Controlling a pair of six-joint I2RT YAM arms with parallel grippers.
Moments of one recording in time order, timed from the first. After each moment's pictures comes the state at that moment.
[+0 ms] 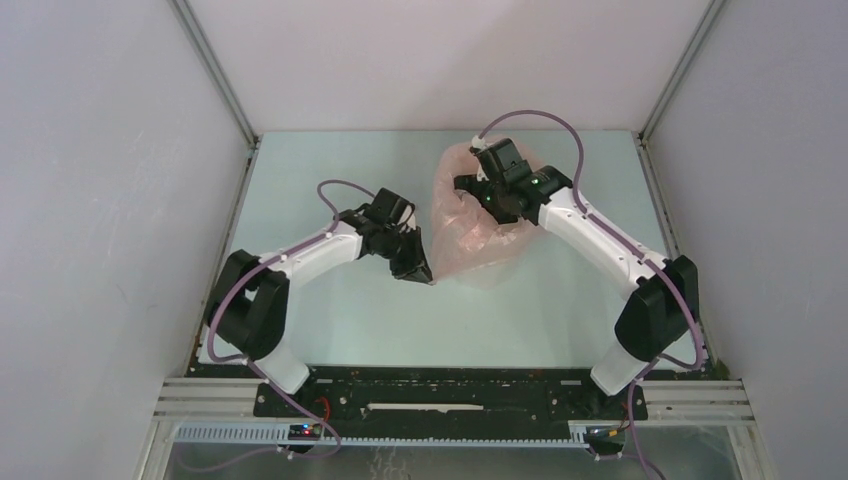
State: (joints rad) left arm -0.57 1.61 1.09 -0.55 0.48 -0.74; right arm 0.59 1.64 1.53 -0.77 -0.01 0.39
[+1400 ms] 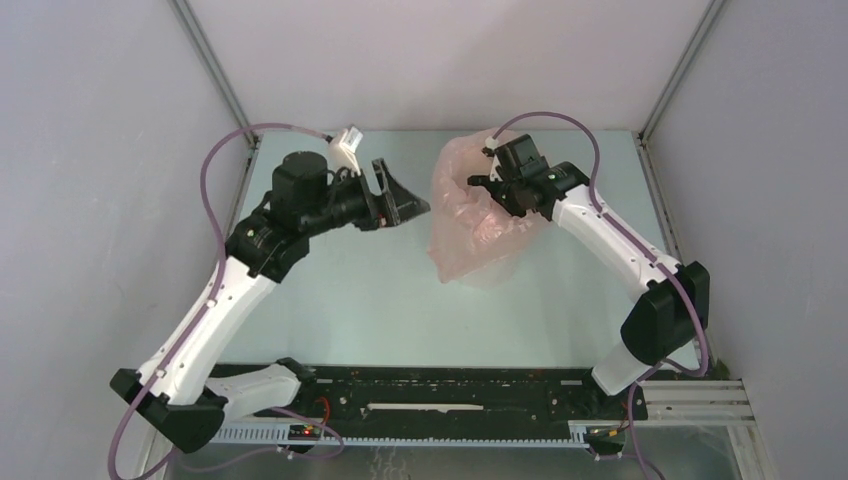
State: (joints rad) left arm -0.56 1.08 1.32 -0.60 0.34 -0.68; right arm 0.52 1.61 1.52 -0.85 -0.17 0.37
